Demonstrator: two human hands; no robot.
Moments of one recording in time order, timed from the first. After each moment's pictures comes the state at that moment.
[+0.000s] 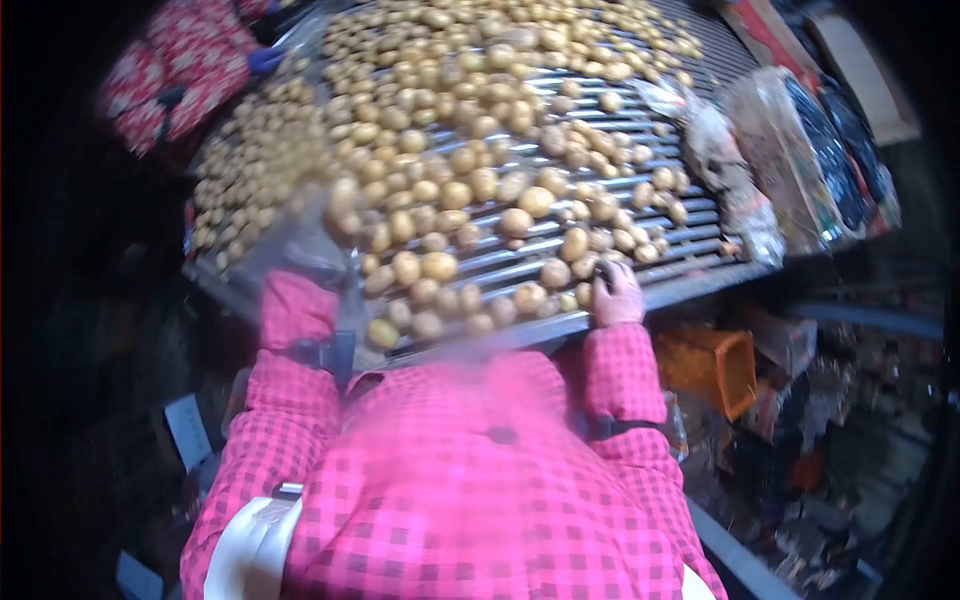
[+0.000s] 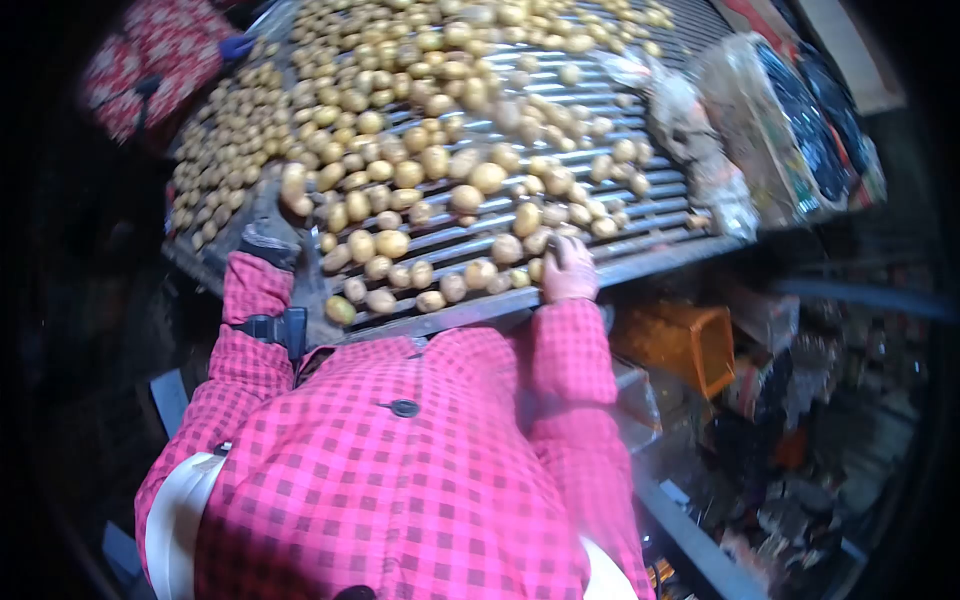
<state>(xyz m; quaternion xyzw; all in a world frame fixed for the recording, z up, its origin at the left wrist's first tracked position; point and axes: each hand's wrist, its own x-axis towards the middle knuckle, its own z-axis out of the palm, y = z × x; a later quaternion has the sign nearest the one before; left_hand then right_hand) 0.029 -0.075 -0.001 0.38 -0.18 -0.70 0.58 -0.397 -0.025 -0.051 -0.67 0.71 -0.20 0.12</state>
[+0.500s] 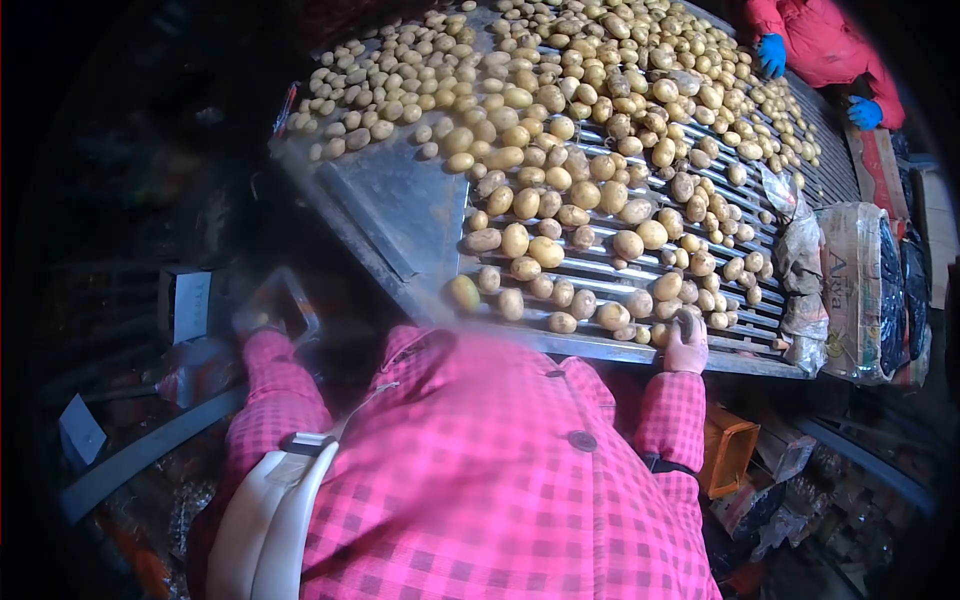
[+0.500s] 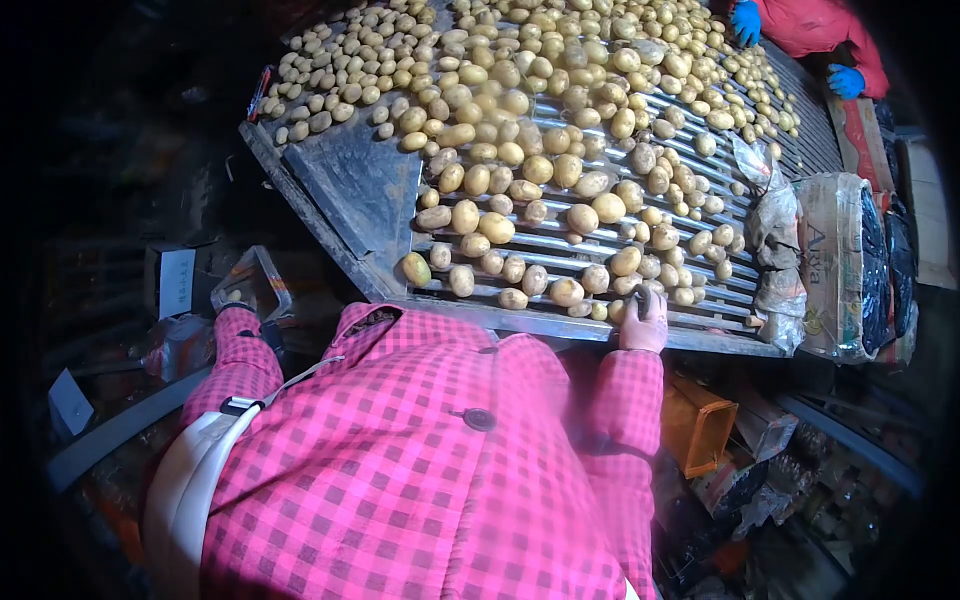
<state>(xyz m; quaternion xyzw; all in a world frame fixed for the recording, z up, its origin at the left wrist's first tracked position) 0.293 0.271 -0.170 0.69 0.28 -0.09 0.66 -0.408 -0.028 -0.053 -0.69 0.68 -0.18 0.16</state>
